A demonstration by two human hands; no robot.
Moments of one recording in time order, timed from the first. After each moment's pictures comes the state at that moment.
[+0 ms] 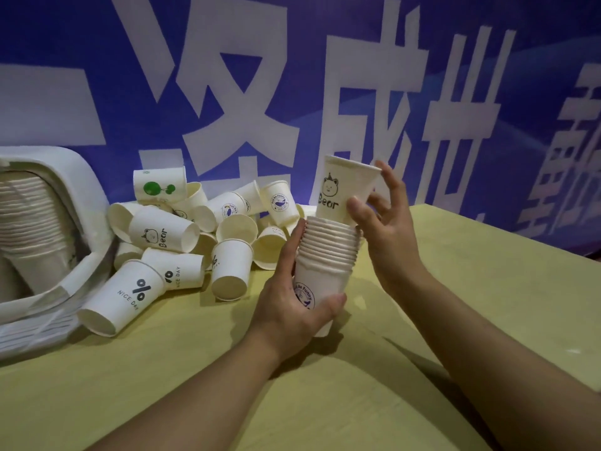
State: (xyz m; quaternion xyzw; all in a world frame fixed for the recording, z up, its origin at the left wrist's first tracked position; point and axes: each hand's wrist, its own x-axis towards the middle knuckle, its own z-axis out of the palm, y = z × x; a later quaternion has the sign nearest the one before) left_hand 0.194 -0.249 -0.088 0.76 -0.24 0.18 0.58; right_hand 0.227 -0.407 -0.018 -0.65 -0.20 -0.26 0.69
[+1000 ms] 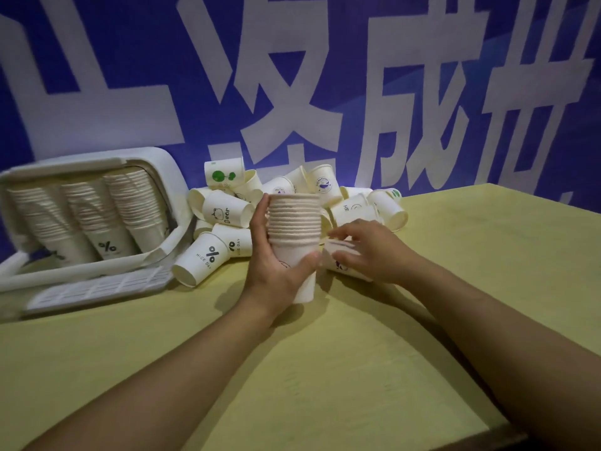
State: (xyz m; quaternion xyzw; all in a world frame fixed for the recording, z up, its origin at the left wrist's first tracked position) left_hand 0.148 -0.210 -0.065 0.77 -0.11 0.29 0.55; right_hand 0.241 -0.394 -0.055 -0.90 -0.31 -0.10 0.28
